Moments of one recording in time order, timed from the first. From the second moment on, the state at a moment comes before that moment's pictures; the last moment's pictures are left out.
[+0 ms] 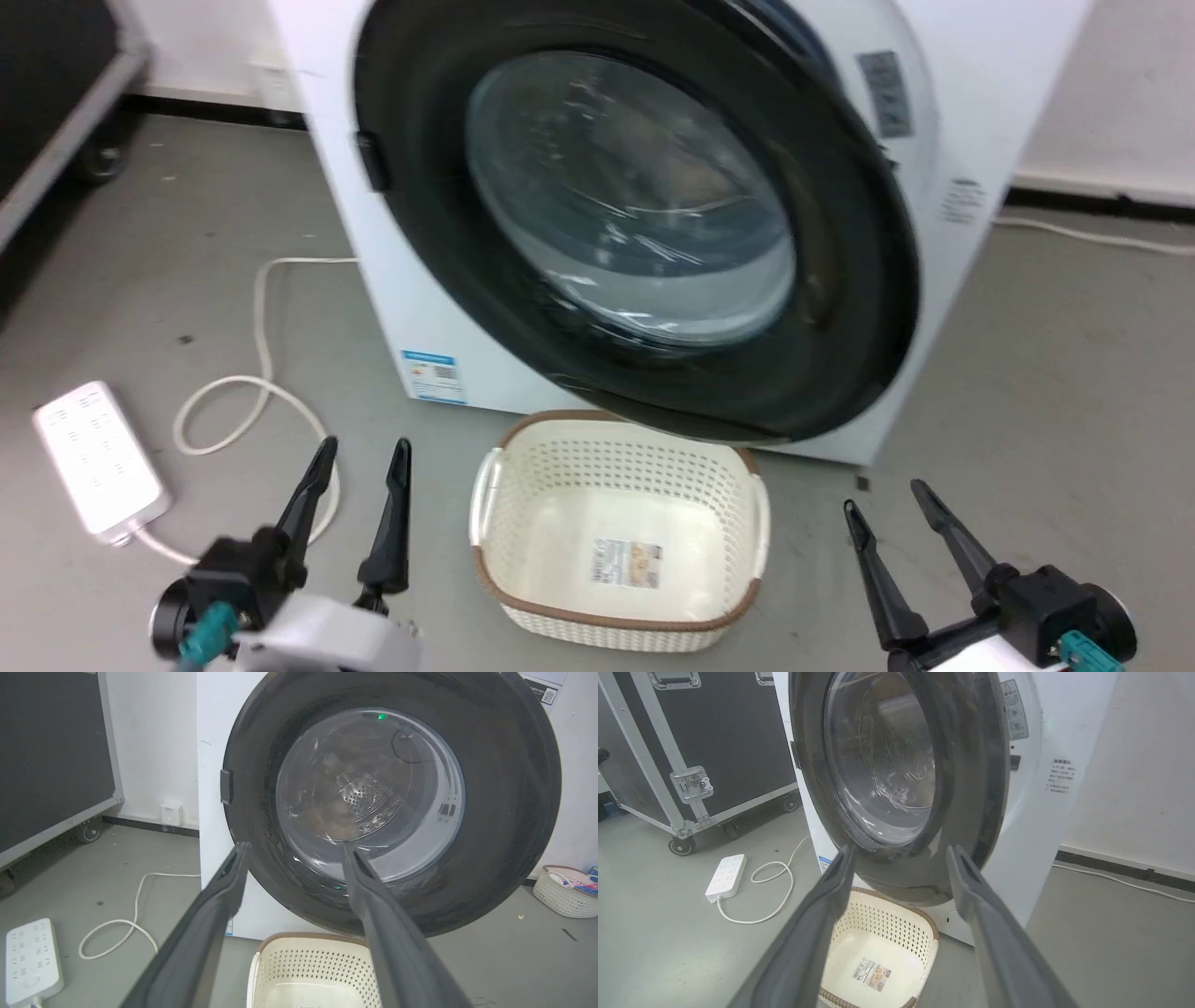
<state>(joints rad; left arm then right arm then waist) -0.05 0.28 -0.24 0.04 -0.44 0.05 -0.26 0.03 -0.09 0.10 0.11 0.09 0.13 -0.26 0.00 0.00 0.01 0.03</state>
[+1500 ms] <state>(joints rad) -0.18 0.07 -0.21 0.04 -0.09 0.00 -0.26 -0.88 -0.53 0.11 0.66 0.31 0.13 -0.03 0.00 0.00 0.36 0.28</state>
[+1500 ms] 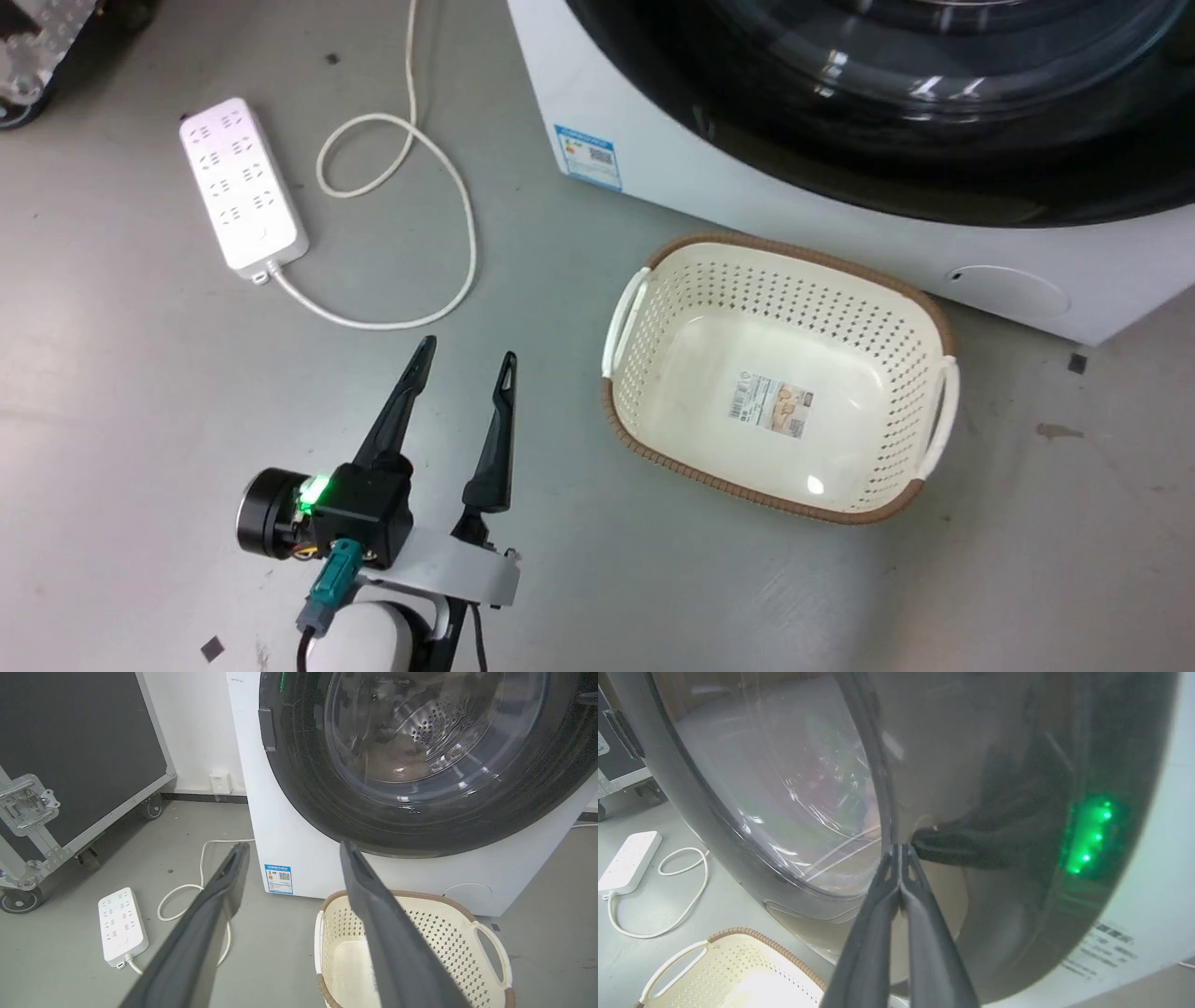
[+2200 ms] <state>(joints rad) -0.12 0.06 -0.13 0.12 -0.10 -0.02 -0.26 -0.71 -0.38 0.18 0.74 0.31 0.13 -0.24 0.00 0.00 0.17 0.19</state>
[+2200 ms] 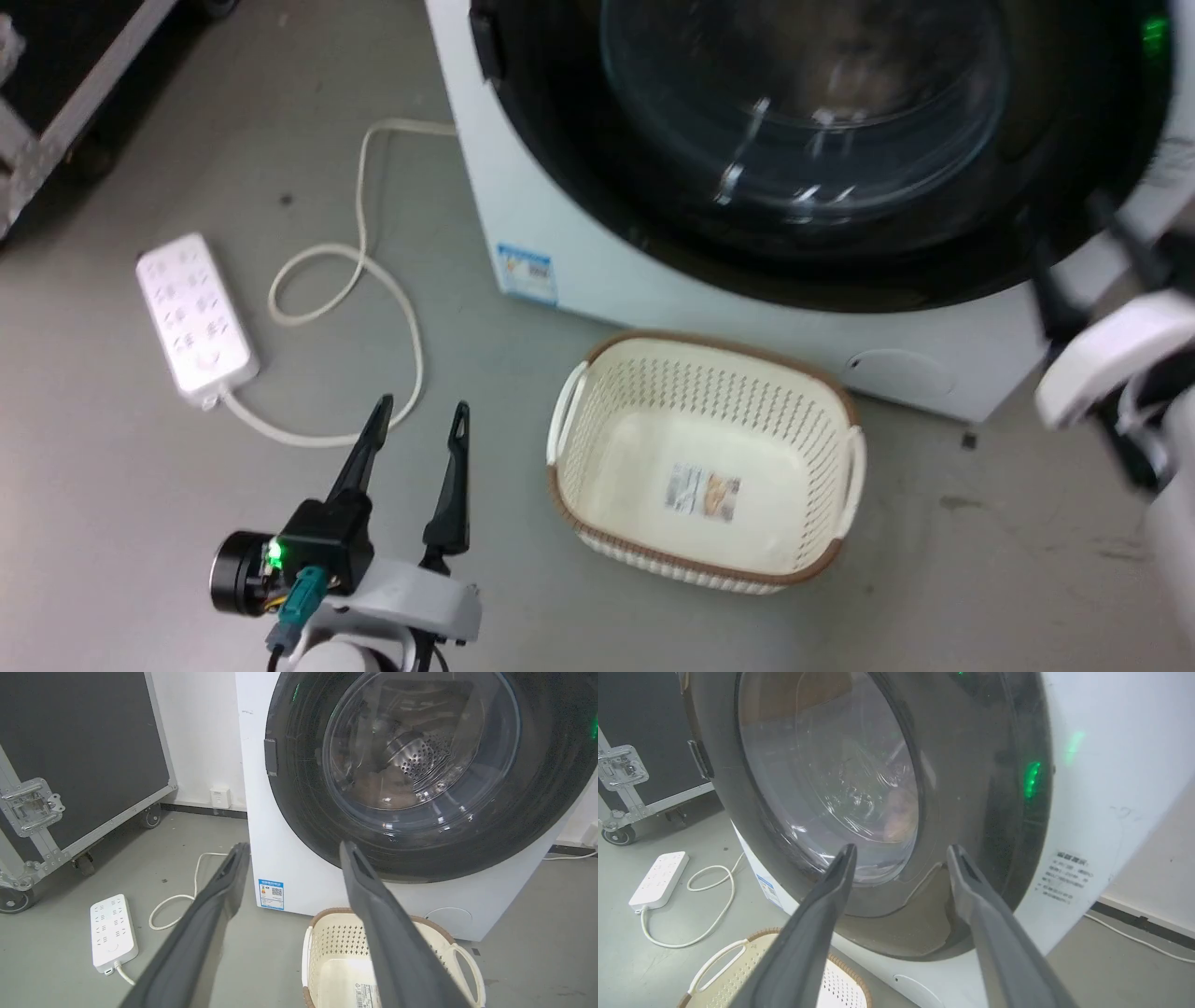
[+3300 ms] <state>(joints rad) -0.01 0.08 -0.08 0.17 -0.13 -0.06 -0.26 0.04 -0.06 -0.05 0.11 0.04 0.13 -0.26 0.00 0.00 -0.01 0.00</state>
